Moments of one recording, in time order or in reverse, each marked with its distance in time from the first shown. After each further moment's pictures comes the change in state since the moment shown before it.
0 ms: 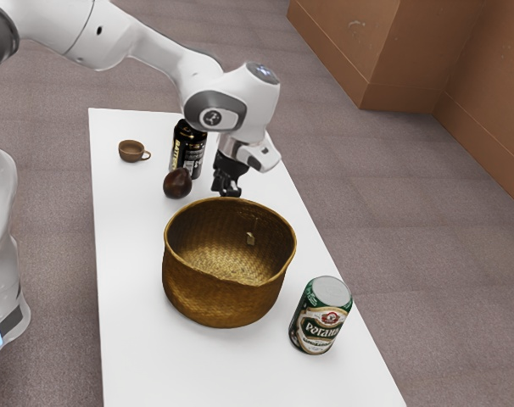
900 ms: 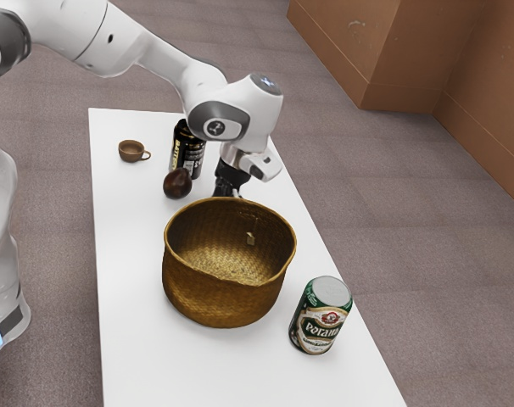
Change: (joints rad) arm -0.003 0.055 -0.002 0.000 -0.001 0.038 -0.004
